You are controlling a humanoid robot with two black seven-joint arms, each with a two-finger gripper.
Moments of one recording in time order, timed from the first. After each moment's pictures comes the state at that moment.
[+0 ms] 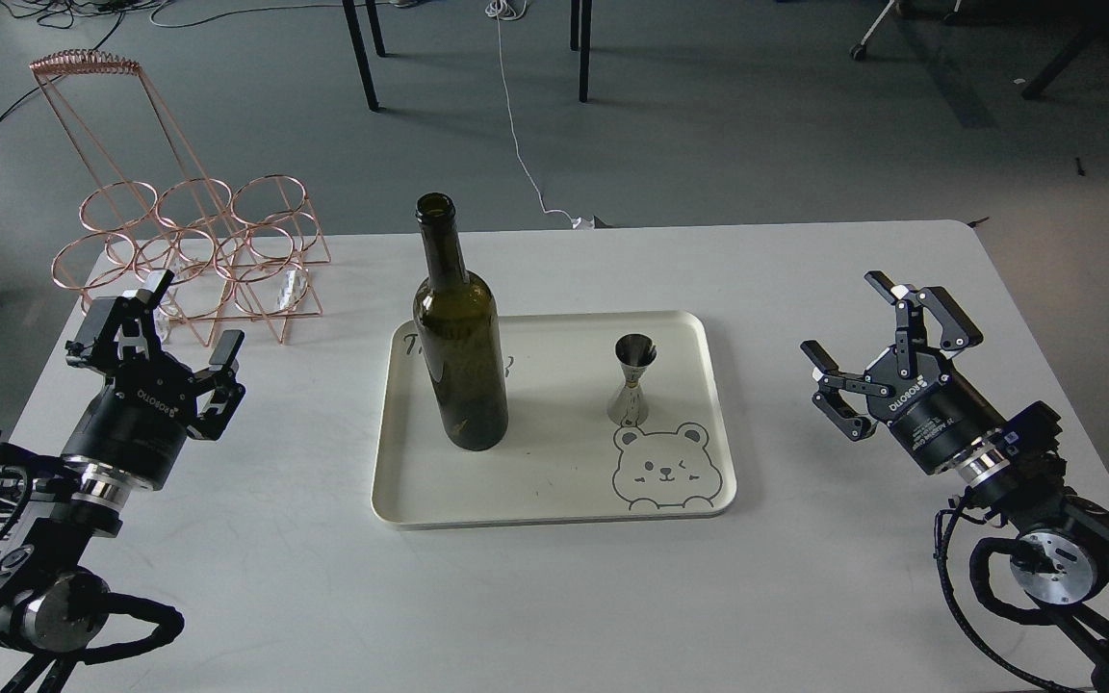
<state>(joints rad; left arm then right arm) 0.03 0.39 -1.30 -1.29 0.68 -0.27 -0.44 0.29 -0.51 0.79 1.07 -0.32 0.49 0.49</state>
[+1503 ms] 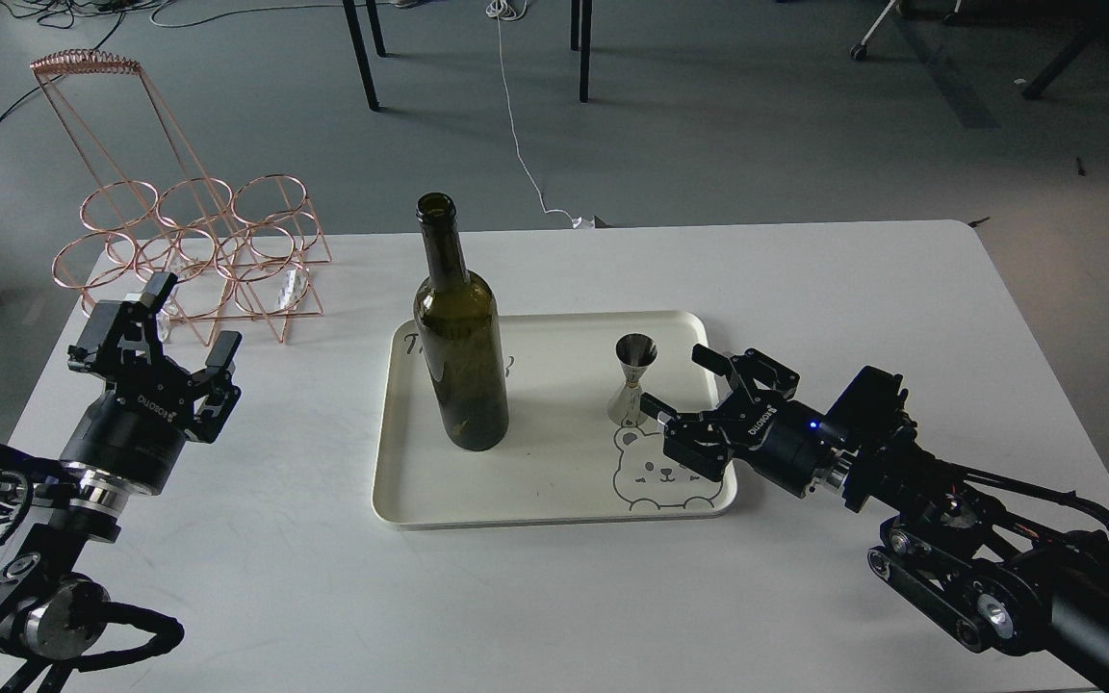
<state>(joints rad) 0.04 0.39 -1.30 -1.28 0.72 -0.28 -0.49 0.47 -0.26 0.61 0.89 -2.18 -0.42 0.49</state>
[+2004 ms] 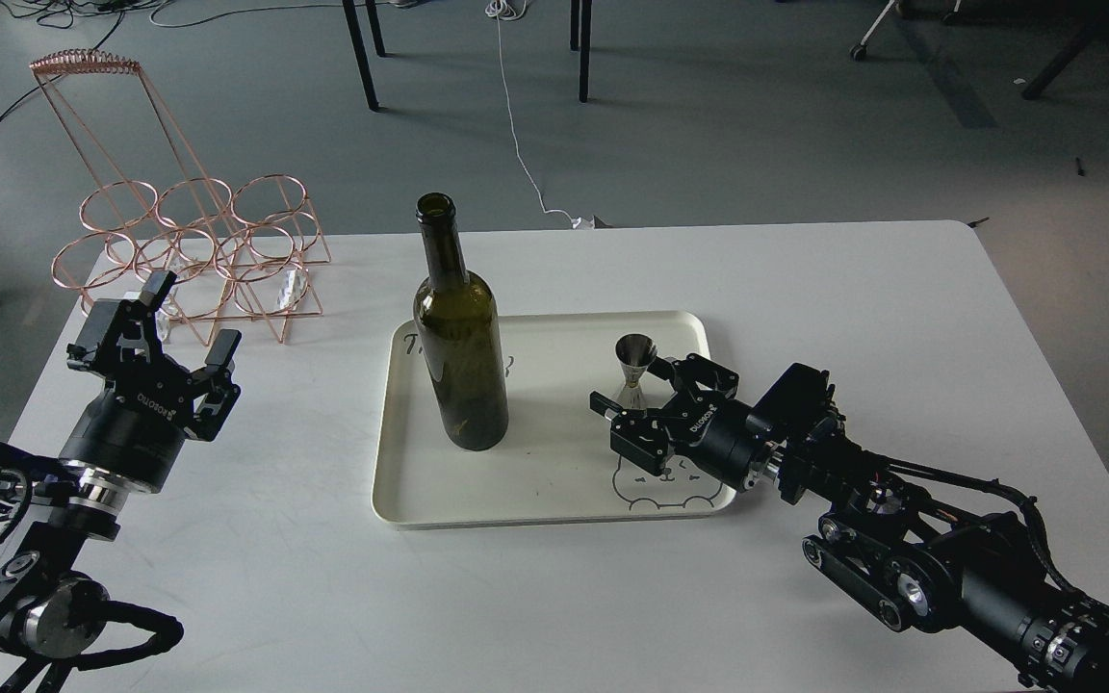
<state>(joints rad) 0.04 0.39 -1.31 -1.29 0.72 -0.28 -0.49 0.53 -0.11 0.58 0.72 -2.18 -0.42 0.49</state>
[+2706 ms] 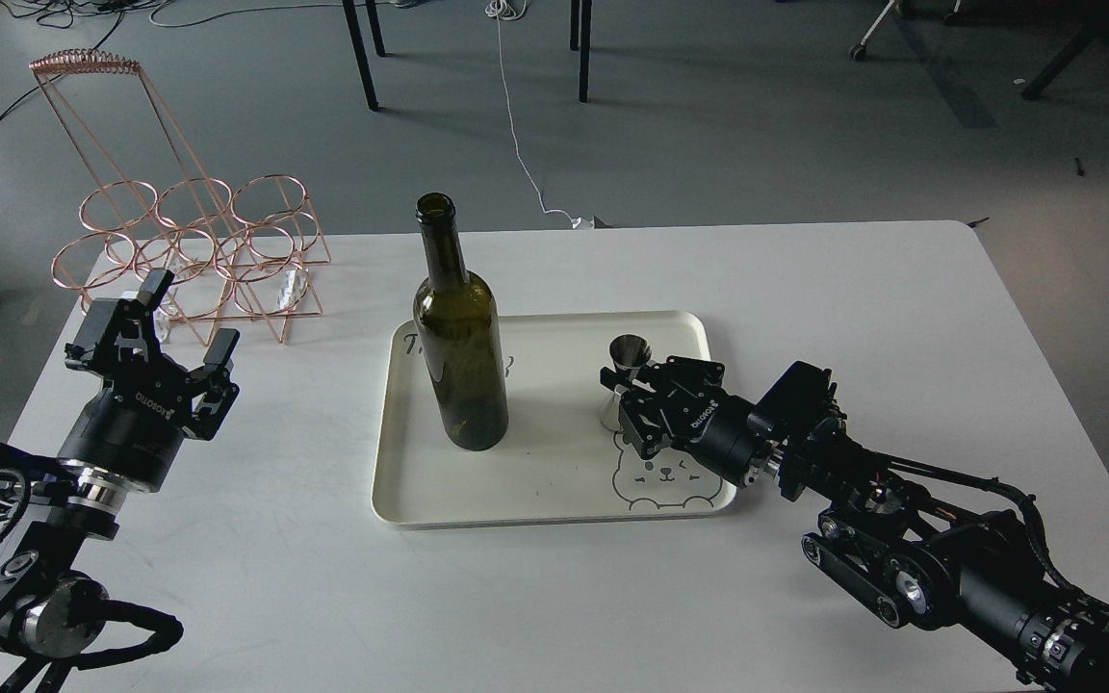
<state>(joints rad) 0.04 0.39 -1.31 -1.29 0.72 -0.28 -0.49 0.54 -0.12 0.58 0.73 -2.18 -0.47 0.49</state>
